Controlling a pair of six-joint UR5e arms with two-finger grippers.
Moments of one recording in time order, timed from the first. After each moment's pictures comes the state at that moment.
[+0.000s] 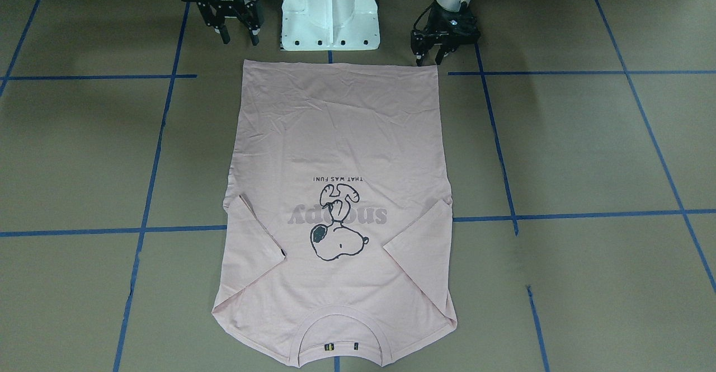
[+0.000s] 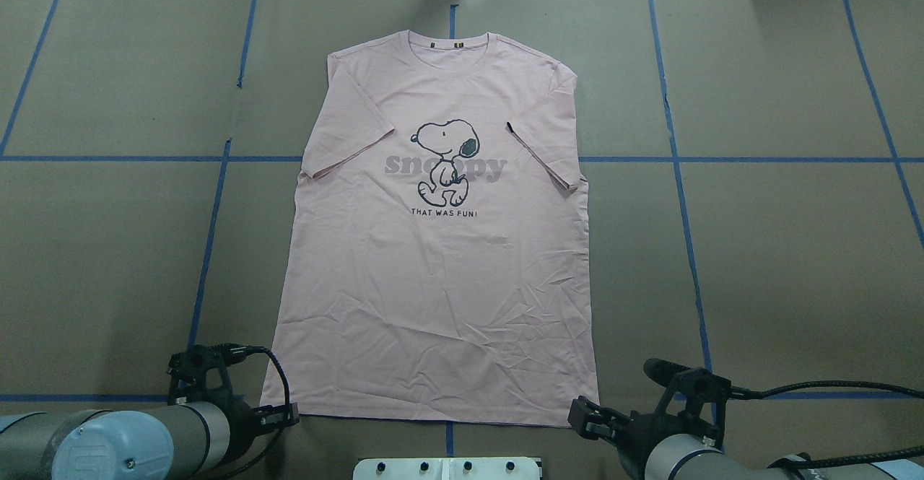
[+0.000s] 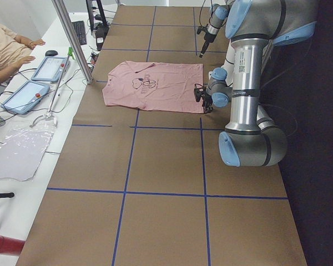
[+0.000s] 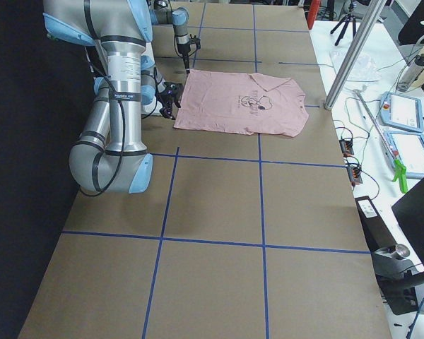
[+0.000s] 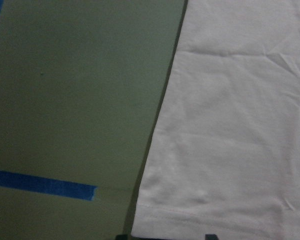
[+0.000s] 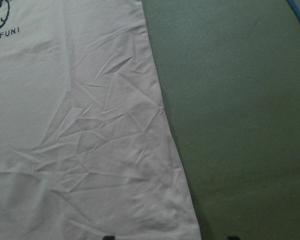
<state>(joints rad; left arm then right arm) -0.07 -1.58 -2.08 -1.96 -1.50 -1.71 -0.08 -1.55 2.29 -1.45 1.19 1.90</state>
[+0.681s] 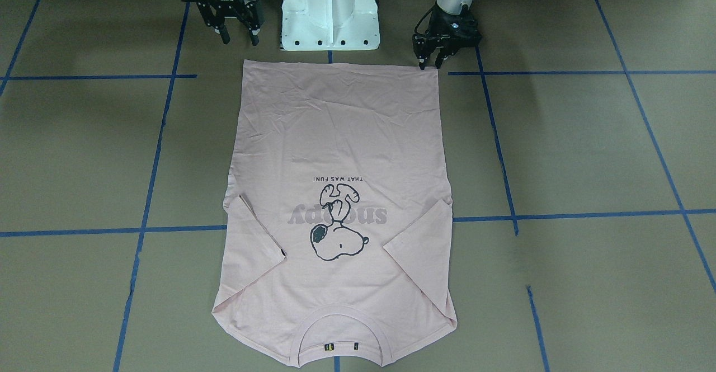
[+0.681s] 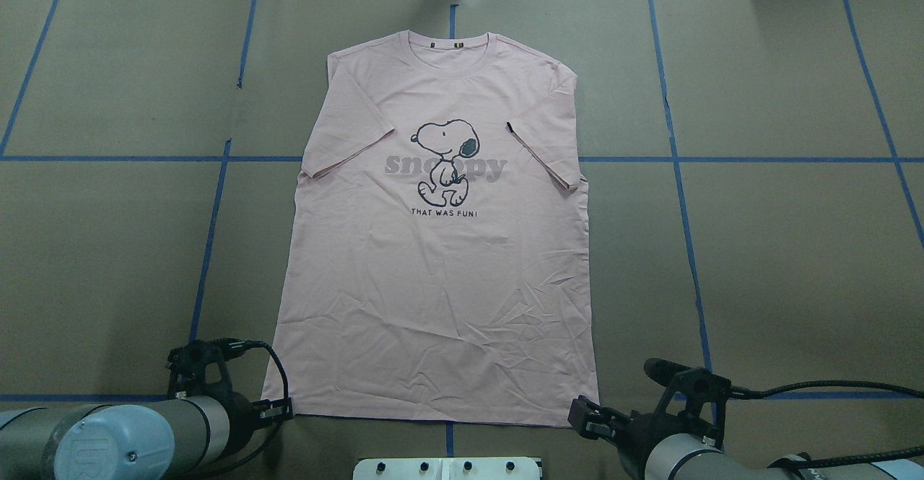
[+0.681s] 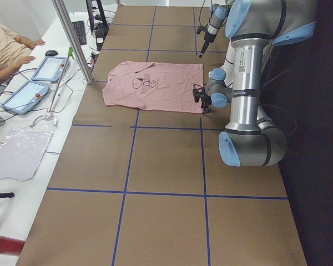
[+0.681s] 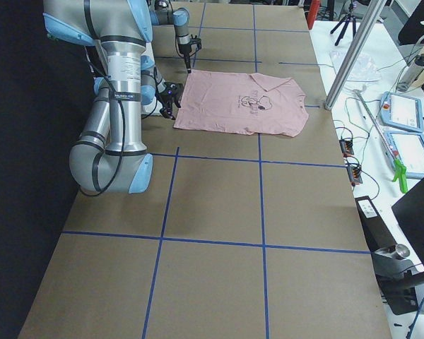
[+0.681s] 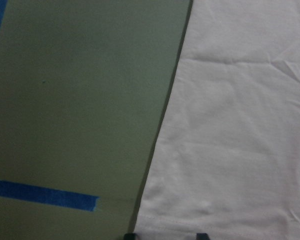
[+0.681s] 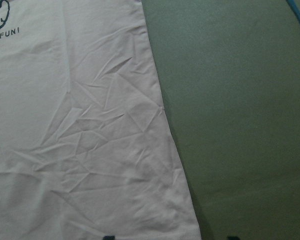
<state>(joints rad) -0.08 -1.58 -2.07 -1.96 -1.50 -1.71 -0.08 -1.55 2.29 -1.45 1.19 1.90</state>
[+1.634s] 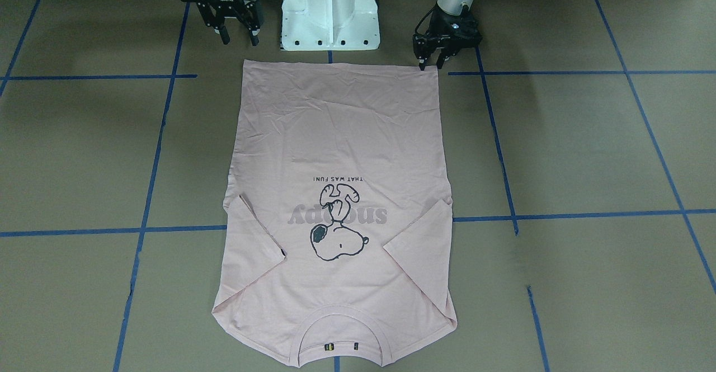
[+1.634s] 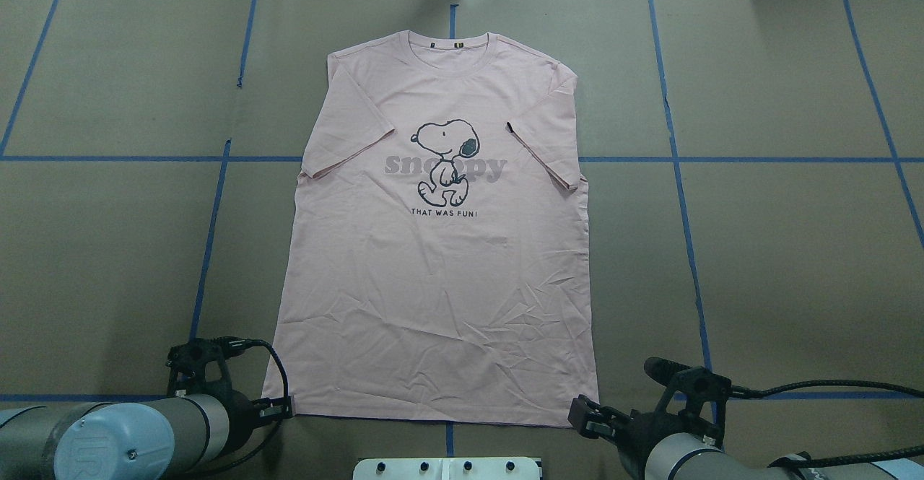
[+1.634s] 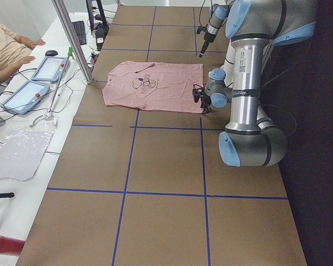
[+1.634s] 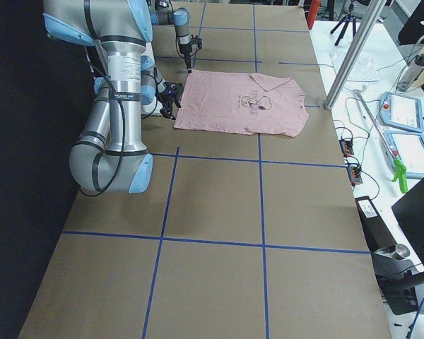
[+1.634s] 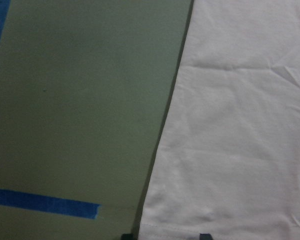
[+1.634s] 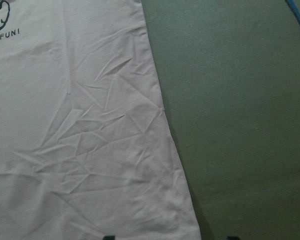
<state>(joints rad) -0.09 -1.58 -2.07 -1.95 -1.50 -1.70 -0.08 -1.55 2.29 -1.45 1.19 1.90</state>
